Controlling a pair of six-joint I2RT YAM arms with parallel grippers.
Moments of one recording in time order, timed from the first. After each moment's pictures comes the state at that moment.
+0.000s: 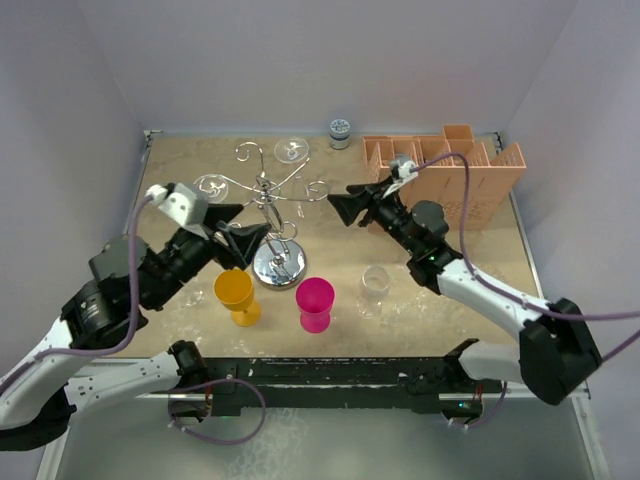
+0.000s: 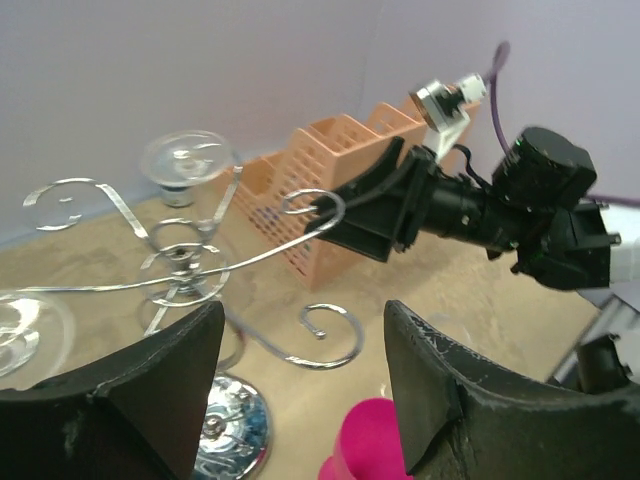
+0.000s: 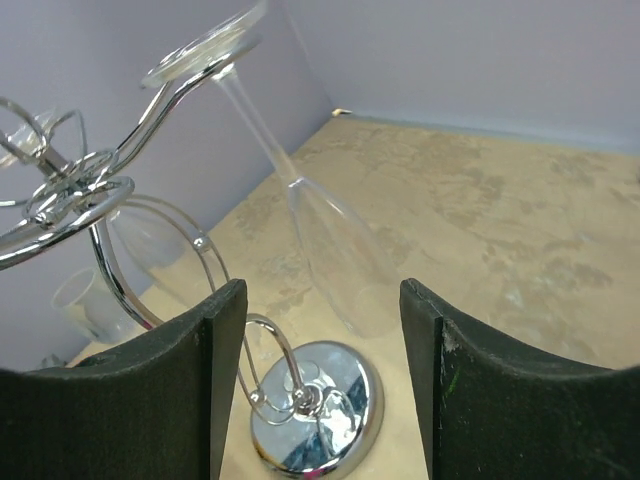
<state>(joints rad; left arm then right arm) -0.98 0.67 1.17 -0.42 -0.34 -0.12 0.58 1.30 0.73 0.72 -0.20 0.40</state>
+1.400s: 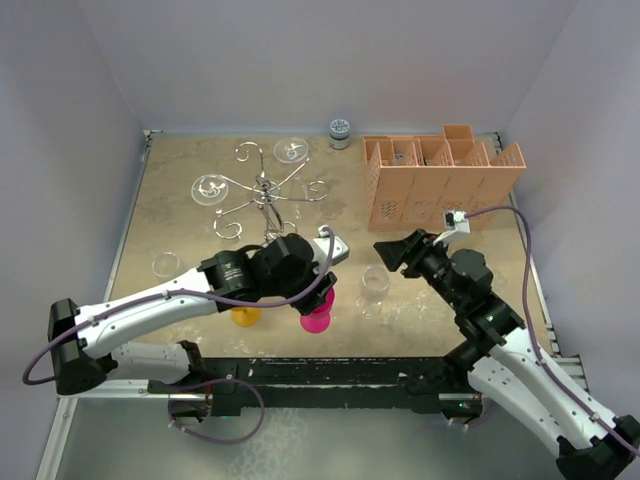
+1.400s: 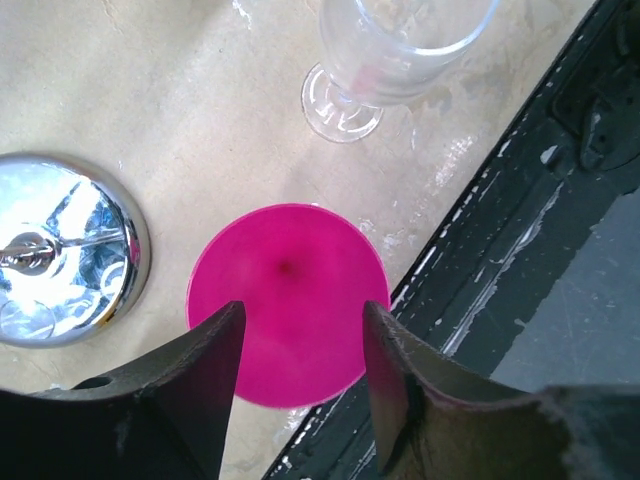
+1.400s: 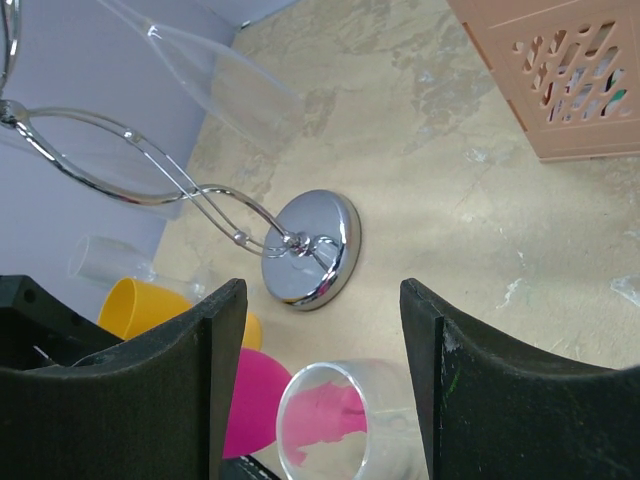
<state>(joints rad) -1.10 1.17 1.08 -0.68 -0.02 -0.19 0.58 0.58 0.52 -0.12 0.06 0.72</state>
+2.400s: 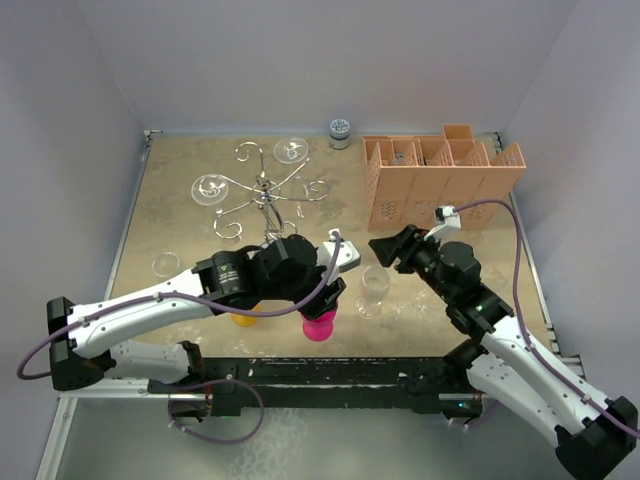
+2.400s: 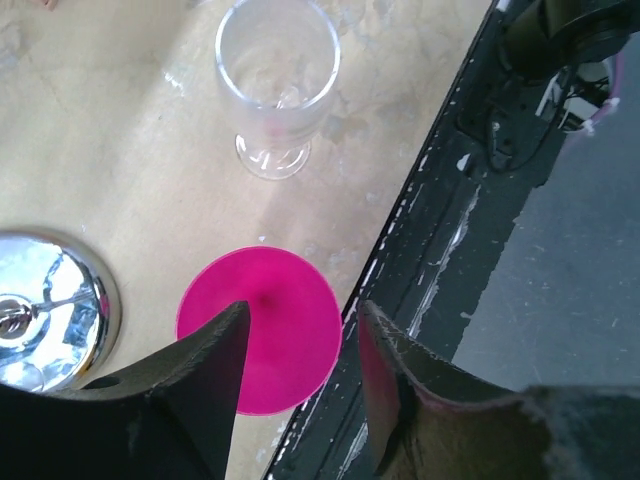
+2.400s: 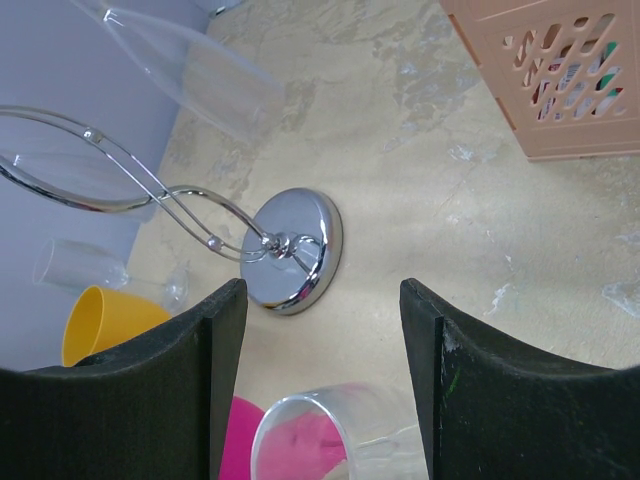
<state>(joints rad) -1.18 1.21 1.19 -0.69 0.00 -0.16 0.58 0.69 0.52 -0.04 0.07 0.70</state>
